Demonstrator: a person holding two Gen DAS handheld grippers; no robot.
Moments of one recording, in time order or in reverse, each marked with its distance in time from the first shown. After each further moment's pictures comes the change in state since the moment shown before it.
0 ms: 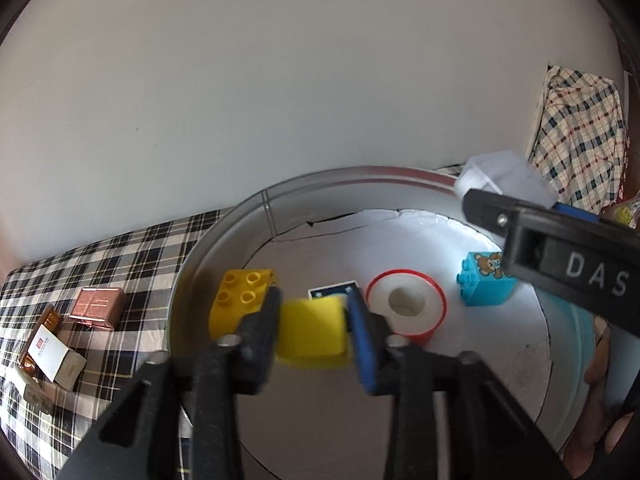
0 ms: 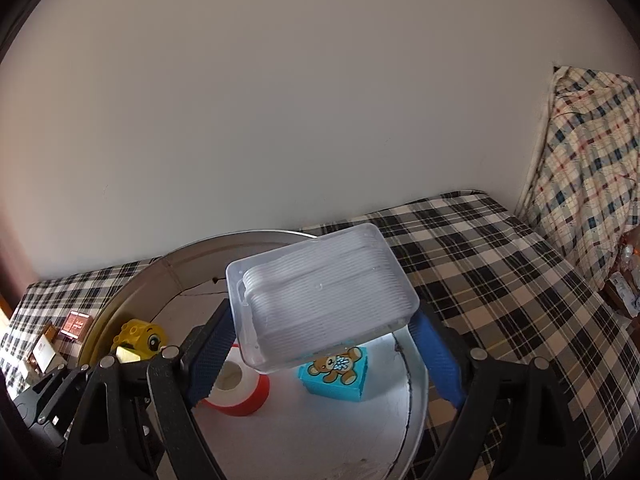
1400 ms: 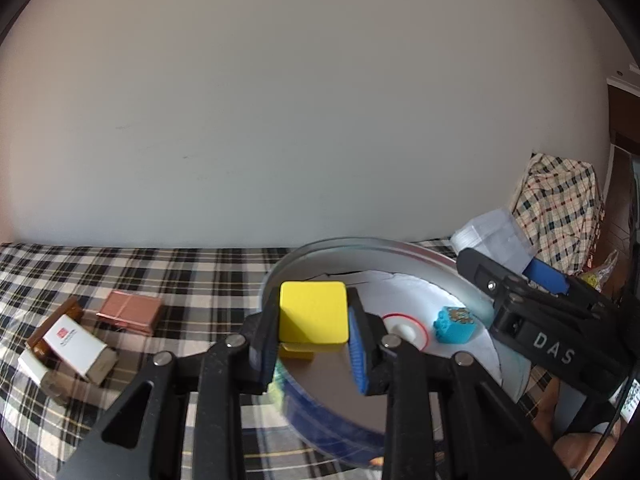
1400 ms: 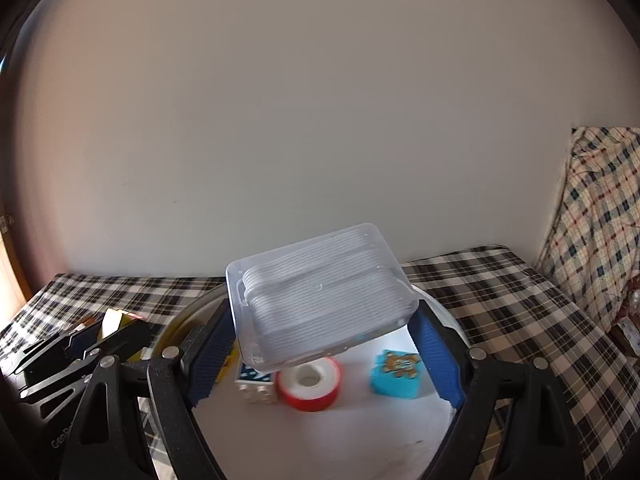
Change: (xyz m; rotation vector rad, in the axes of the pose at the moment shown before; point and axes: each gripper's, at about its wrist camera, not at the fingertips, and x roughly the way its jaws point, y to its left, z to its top) left arm -0.066 0.065 -0.005 -0.163 -0.199 -0.122; right arm -0.058 0.044 -0.015 -0.092 -0.208 0.048
